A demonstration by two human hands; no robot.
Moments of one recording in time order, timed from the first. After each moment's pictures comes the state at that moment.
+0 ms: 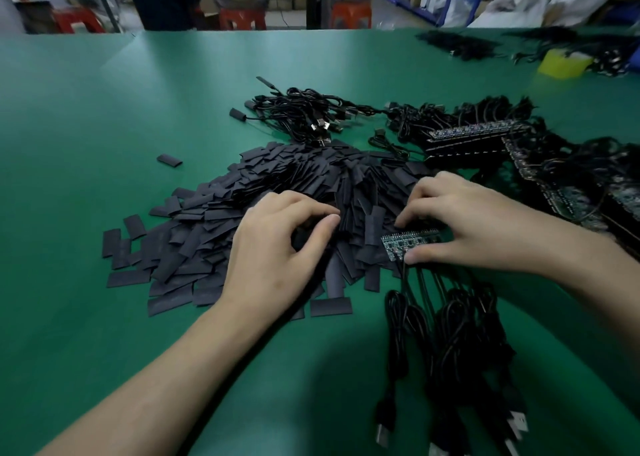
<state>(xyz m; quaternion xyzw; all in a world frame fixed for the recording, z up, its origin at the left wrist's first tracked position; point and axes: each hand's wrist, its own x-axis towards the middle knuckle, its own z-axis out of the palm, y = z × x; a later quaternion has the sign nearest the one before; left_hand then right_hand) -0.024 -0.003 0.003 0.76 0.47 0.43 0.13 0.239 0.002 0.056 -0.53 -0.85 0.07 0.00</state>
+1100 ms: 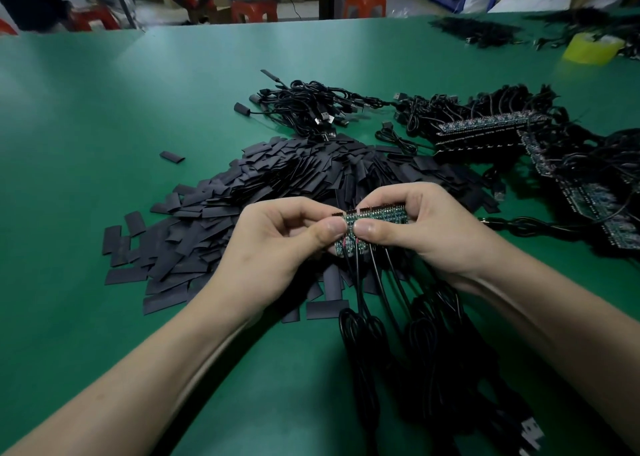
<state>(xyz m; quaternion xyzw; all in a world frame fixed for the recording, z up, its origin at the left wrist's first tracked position) -0.018 -0.009 0.022 0.57 0.39 0.47 0.55 0.185 -0.002 0.031 -0.41 -0.62 0.53 0.40</state>
